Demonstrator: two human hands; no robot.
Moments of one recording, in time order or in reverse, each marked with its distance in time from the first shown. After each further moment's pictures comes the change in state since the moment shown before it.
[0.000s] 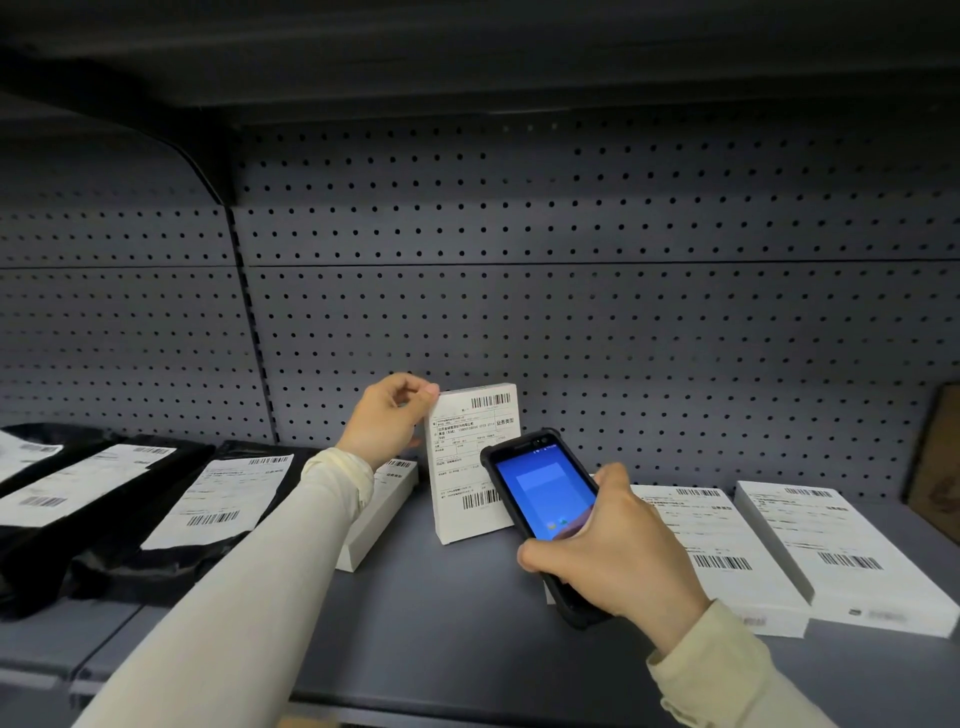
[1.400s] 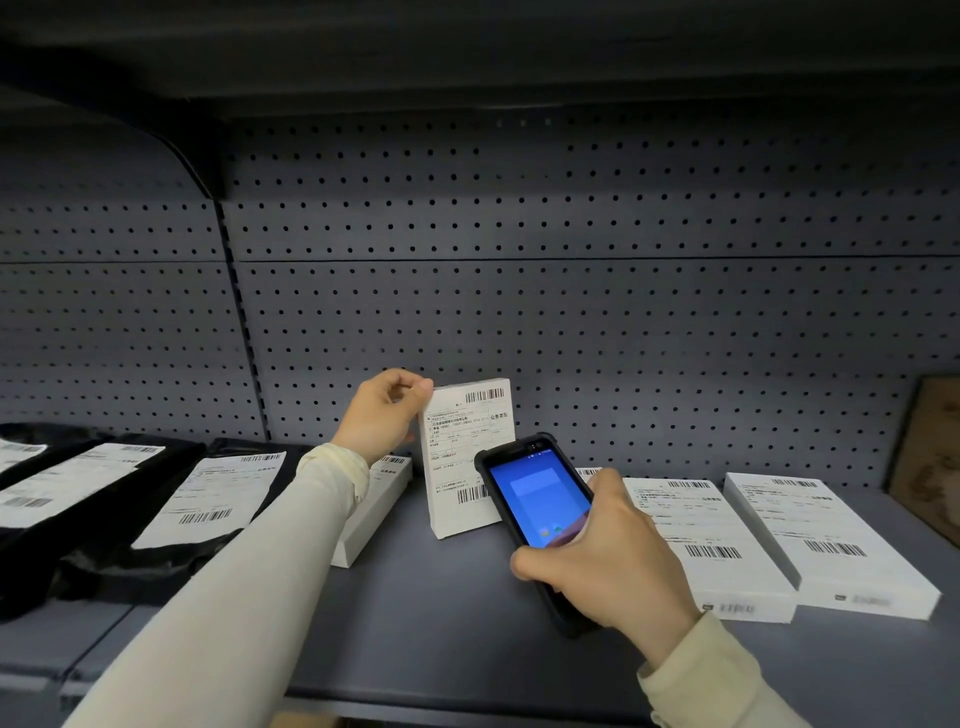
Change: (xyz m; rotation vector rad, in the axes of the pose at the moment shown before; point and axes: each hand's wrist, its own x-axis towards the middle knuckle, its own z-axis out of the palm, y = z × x) left_hand 0.003 -0.003 -0.001 0.004 -0.009 -0.005; right_hand -0.013 0.000 0.005 0.057 -0.008 0.055
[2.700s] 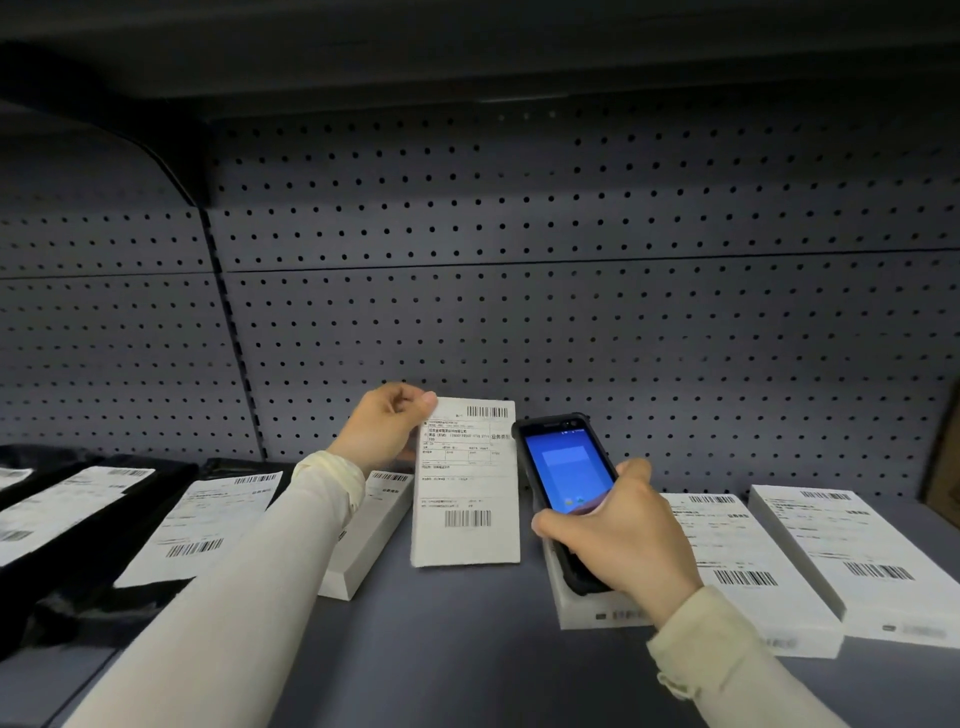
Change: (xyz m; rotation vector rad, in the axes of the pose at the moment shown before) left_hand 0.019 -0.002 -0.001 -0.028 -0.104 -0.088; right_hand 0.055 0.005 0.009 0.111 0.112 0.039
